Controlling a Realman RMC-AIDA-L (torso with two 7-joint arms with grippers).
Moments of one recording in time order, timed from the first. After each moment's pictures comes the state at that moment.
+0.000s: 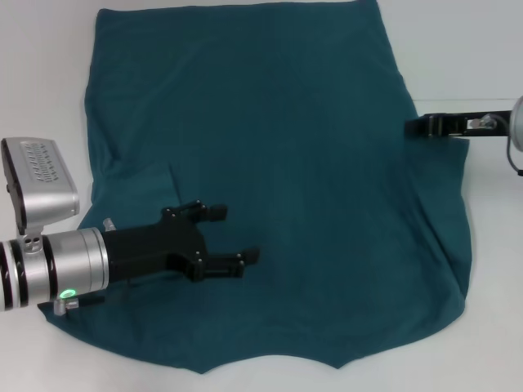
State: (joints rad) left arm -0.54 -2.17 0.69 0.59 2.00 1.37 -1.23; right arm 0.78 1.95 -0.87 -0.56 -2.12 -0.95 2.17
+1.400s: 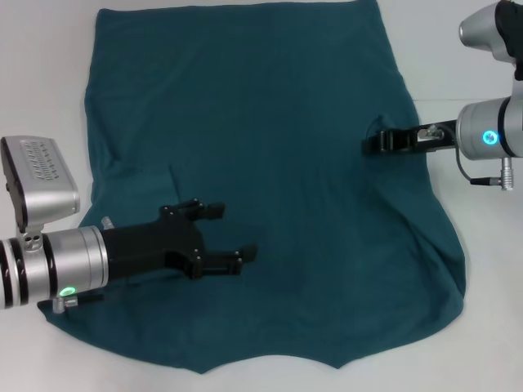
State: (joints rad) left arm -0.54 -2.17 0.69 0.59 2.00 1.35 -1.23; right arm 0.86 2.01 -0.94 -0.52 -2.22 -0.92 2.34
